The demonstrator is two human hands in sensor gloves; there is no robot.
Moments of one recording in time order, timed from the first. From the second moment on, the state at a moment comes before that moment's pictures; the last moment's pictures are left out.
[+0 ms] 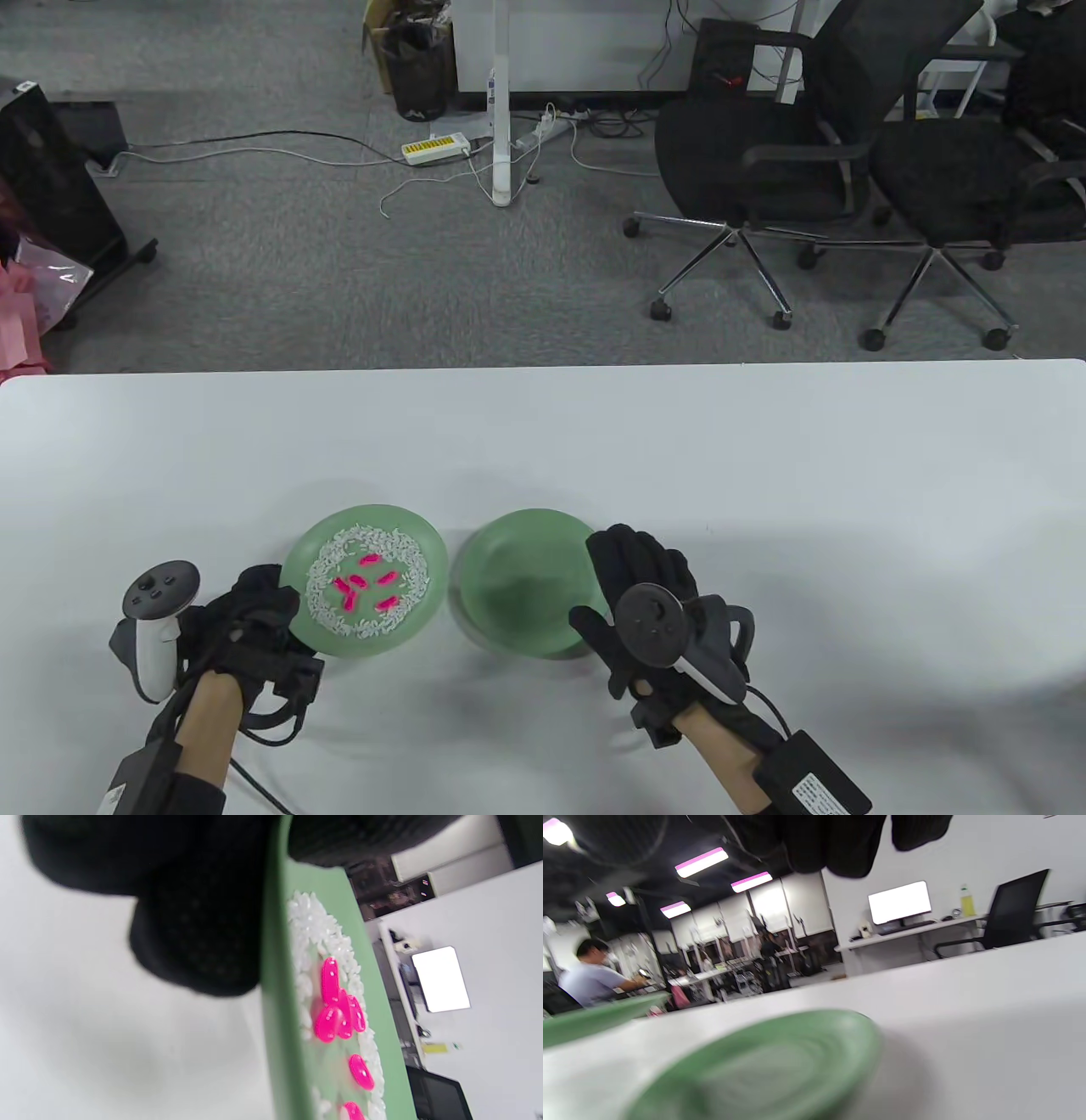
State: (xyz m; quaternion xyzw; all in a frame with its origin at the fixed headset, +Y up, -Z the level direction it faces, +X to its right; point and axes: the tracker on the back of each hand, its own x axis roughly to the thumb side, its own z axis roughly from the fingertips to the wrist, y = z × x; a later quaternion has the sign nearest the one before) left_hand -0.340 -0.741 -0.283 -0.14 0.20 0.54 0.81; right_hand 0.083 -0.675 -0.270 0.12 -0.09 0.97 0.18
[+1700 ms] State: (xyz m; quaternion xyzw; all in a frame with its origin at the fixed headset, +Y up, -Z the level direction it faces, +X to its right) left_hand -0.324 -0.755 -0.269 -0.16 0.16 0.57 0.79; right_hand -0.037 -0.666 -0.296 0.21 -0.12 0.96 0.11
